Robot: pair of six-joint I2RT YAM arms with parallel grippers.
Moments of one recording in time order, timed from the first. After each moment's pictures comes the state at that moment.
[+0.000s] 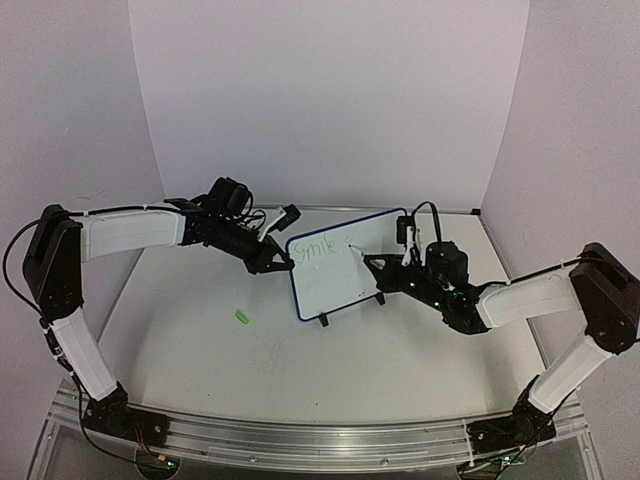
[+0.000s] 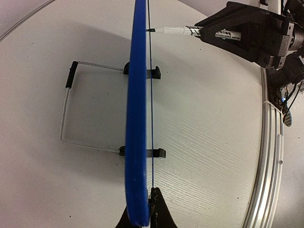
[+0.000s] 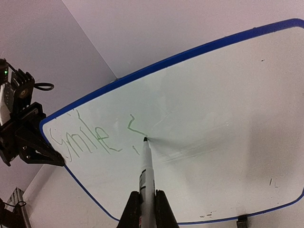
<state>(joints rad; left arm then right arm) -0.63 1.73 1.30 -0.38 0.57 0.21 0.72 1.57 0.66 0.72 0.01 0.49</state>
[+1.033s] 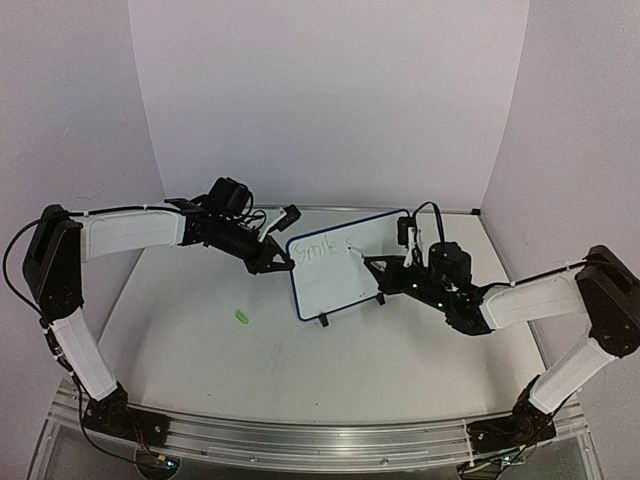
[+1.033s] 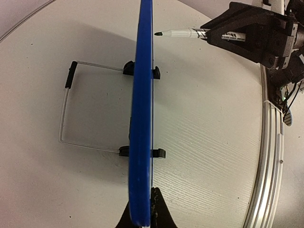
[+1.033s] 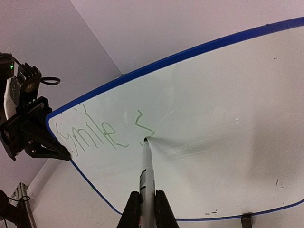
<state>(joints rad) -0.63 1.73 1.30 -0.38 0.57 0.21 0.72 1.55 0.65 0.71 -0.03 0.49</state>
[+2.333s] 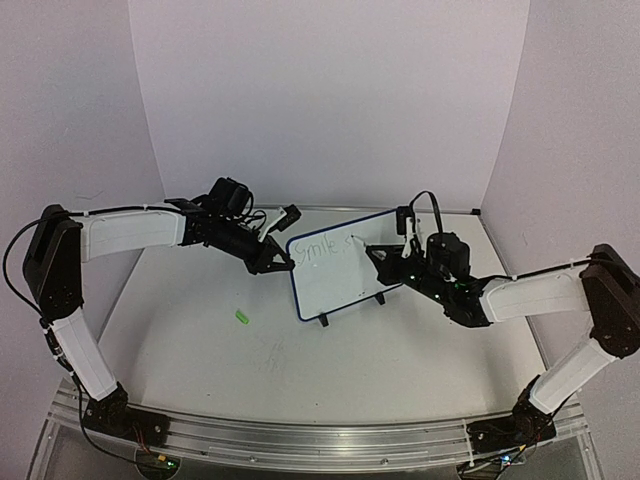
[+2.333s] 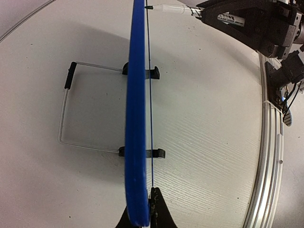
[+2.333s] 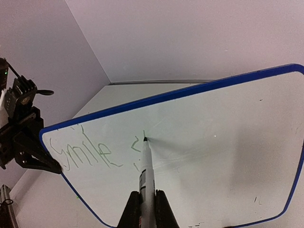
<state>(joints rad) -0.64 1.73 1.30 -0.38 0.57 0.21 0.72 1.54 0.71 0.64 0.05 0.39</state>
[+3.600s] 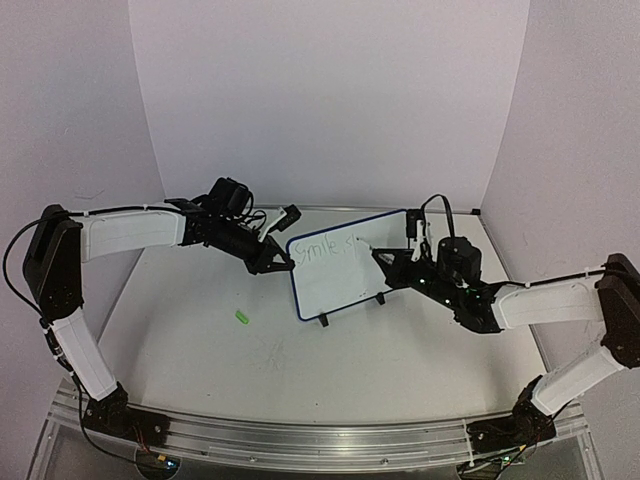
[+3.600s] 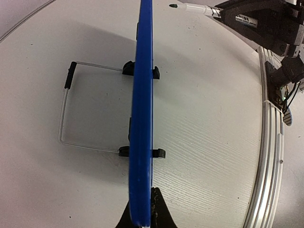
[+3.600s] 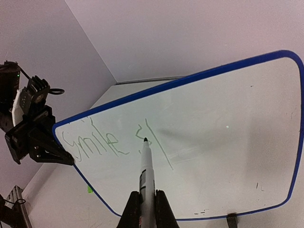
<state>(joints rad) -0.64 1.73 1.30 -0.38 0.57 0.21 0.72 1.44 0.63 0.64 0.02 0.45</state>
